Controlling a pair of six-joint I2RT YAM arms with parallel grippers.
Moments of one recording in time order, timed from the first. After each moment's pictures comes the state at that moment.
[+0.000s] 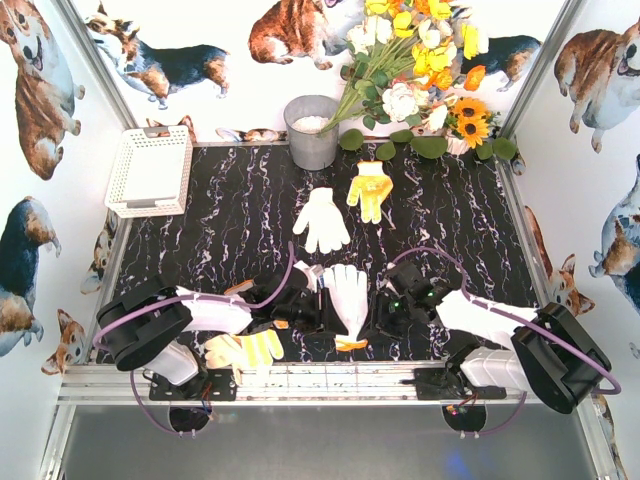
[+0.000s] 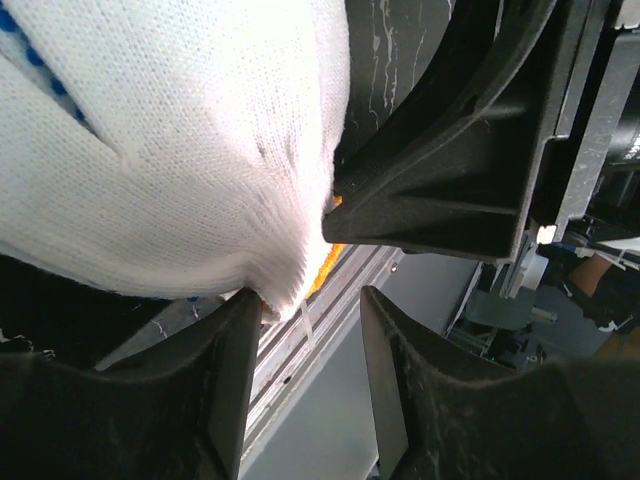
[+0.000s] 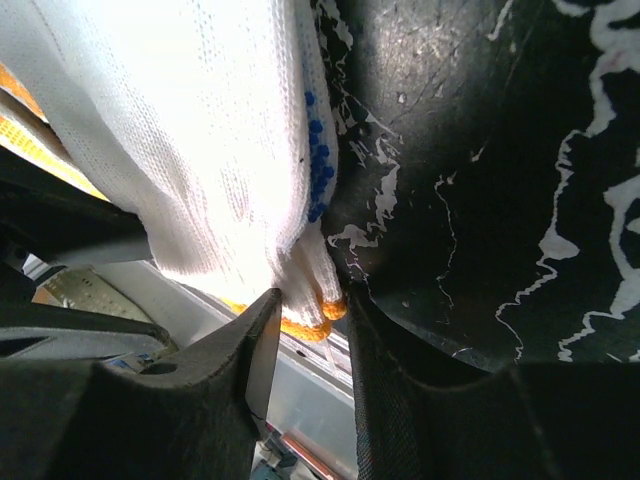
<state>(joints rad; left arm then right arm) -0.95 1.52 0.47 0.40 0.41 -1.15 0.62 1.21 0.40 -0.29 -0.49 0.92</state>
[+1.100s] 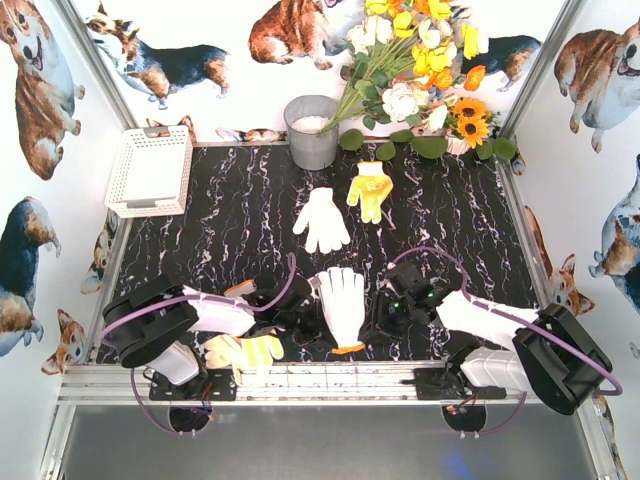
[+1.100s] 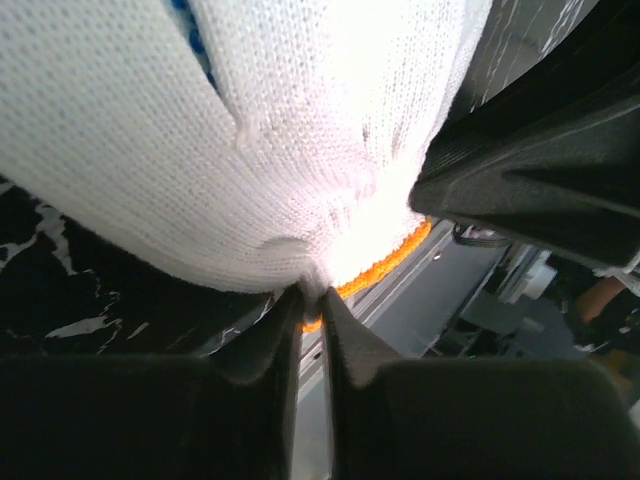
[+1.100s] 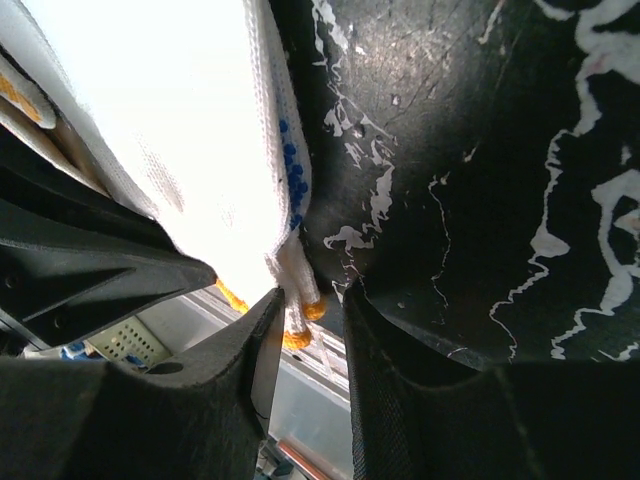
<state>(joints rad) -0.98 1.55 0.46 0.30 0.41 -1.22 0.63 1.20 0.39 -0.29 -0.46 0.92</state>
